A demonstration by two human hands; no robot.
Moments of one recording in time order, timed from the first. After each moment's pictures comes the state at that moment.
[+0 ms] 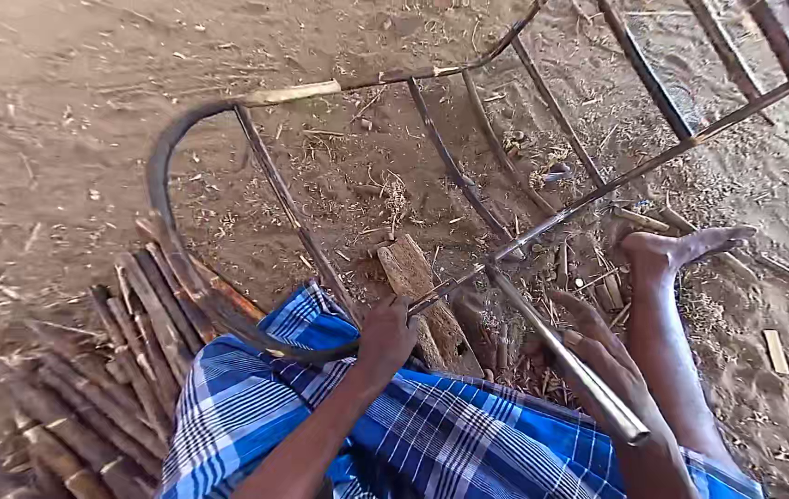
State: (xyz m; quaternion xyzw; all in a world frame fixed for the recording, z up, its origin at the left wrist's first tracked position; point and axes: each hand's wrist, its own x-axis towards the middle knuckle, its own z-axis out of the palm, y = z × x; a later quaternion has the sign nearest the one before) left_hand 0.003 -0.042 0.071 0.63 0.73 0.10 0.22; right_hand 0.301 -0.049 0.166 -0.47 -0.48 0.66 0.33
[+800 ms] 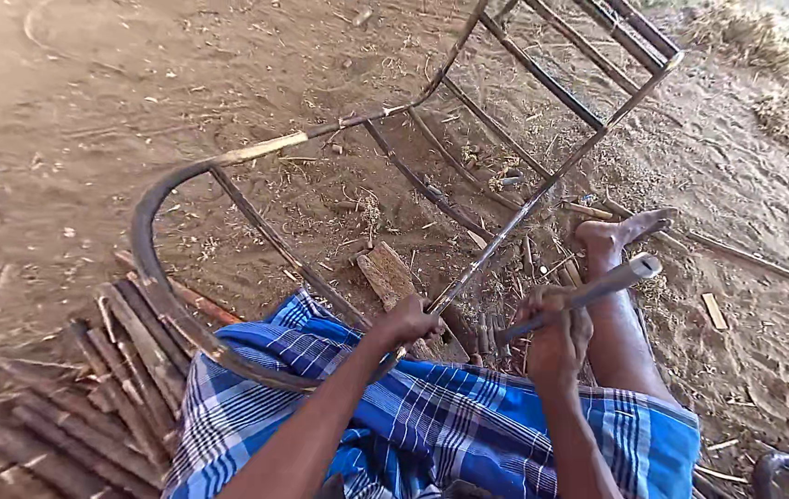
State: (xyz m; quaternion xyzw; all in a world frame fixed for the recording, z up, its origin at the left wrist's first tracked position) left_hand 0.041 -0.011 0.094 0.50 0.61 0.03 0.61; right_hand 0.268 -0.073 0.154 -0.49 -0.52 0.35 0.60
